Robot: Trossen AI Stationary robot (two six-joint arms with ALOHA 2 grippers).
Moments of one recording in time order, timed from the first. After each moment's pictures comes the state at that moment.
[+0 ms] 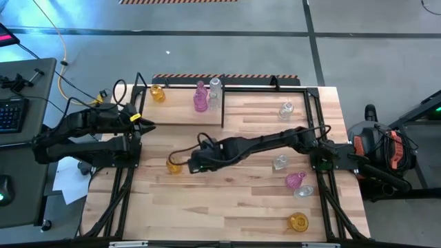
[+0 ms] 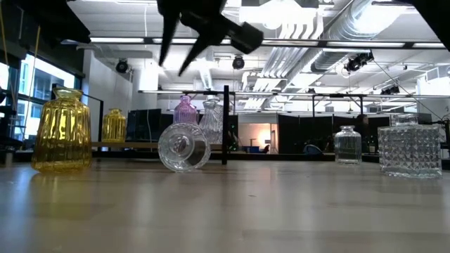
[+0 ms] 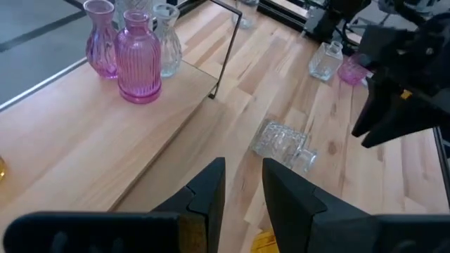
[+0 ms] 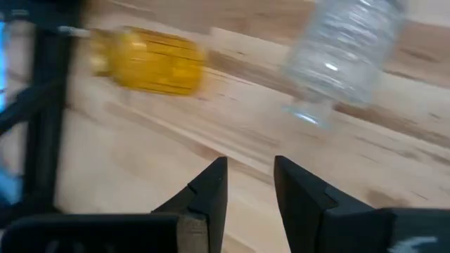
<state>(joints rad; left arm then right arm) 0.25 0.37 0.77 -0.94 -0.06 -0.30 0.20 2.27 2.22 -1.06 0.14 1.46</state>
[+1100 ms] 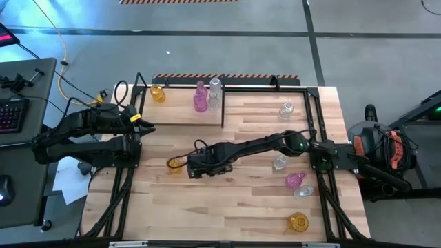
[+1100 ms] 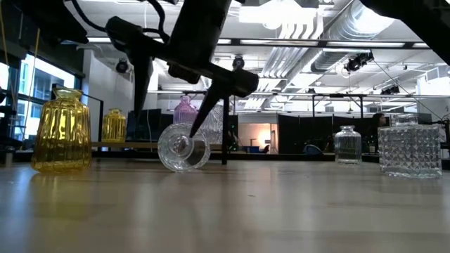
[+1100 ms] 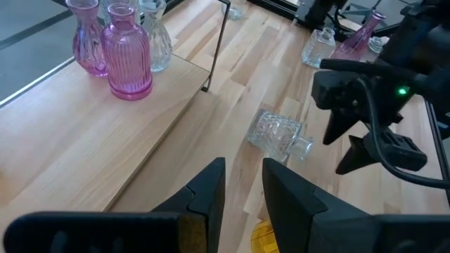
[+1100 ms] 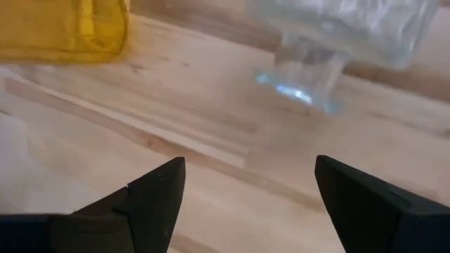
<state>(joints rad) 0.25 0.37 0.77 -0.96 -0.02 -0.26 0.16 2.42 2.24 -1.04 -0.03 1.47</state>
